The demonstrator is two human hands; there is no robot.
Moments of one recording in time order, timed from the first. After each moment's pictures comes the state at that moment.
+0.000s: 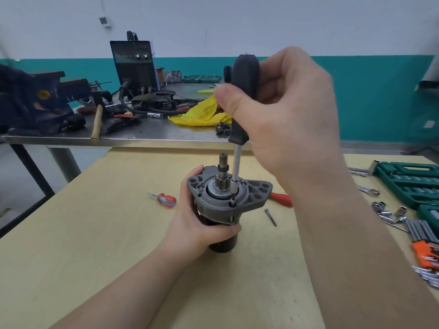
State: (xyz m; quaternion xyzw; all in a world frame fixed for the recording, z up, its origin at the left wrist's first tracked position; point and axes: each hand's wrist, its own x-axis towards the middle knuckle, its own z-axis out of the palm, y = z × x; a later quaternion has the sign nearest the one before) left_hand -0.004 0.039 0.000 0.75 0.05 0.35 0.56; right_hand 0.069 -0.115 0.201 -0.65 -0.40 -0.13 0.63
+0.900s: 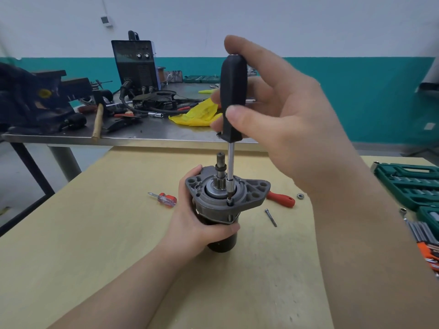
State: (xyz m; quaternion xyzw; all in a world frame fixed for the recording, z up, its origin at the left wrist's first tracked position) left_hand -0.004 0.043 -0.002 0.76 0.07 0.36 0.55; right_hand 0.086 -0.124 0.202 -0.56 -0.56 0.03 0.61
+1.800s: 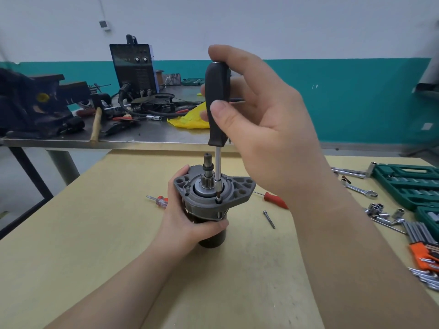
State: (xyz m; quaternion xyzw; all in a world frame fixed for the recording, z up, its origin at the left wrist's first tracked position) left_hand -0.008 0.053 0.003 0.75 0.07 0.39 0.53; right_hand 0.073 -0.110 0.194 -0.55 -0.56 -0.04 0.62
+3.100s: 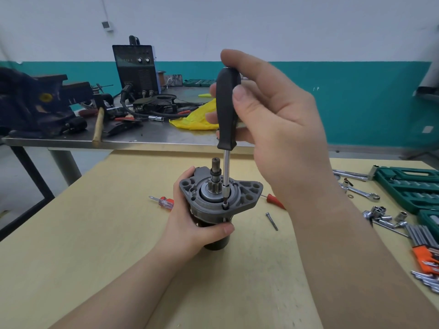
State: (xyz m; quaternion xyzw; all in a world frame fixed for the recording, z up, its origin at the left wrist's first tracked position) left_hand -0.009 0.048 0.005 0.75 0.05 0.37 0.54; right_hand 0.072 -0.105 0.190 -0.50 -0.51 0.01 0.70
